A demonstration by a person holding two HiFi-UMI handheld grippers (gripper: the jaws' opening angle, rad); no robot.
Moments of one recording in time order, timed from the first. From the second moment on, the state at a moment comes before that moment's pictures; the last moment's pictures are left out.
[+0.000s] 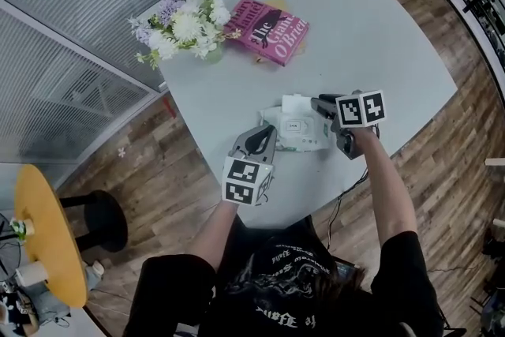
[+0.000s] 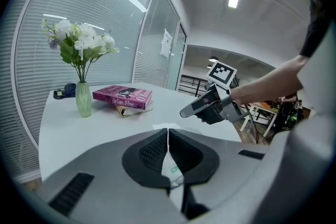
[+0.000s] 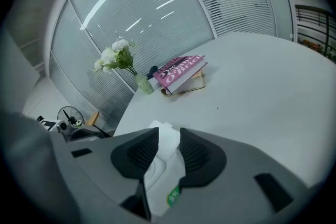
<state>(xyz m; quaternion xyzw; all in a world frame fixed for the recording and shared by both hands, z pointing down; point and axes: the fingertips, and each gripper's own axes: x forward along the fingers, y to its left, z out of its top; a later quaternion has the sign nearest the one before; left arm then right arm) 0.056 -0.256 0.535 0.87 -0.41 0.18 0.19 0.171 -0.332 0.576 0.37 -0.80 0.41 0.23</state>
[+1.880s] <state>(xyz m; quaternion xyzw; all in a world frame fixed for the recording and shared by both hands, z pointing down) 0.056 -0.263 0.610 0.83 -0.42 0.25 0.28 0.148 -0.303 0.551 0.24 -0.88 0.32 0.25</state>
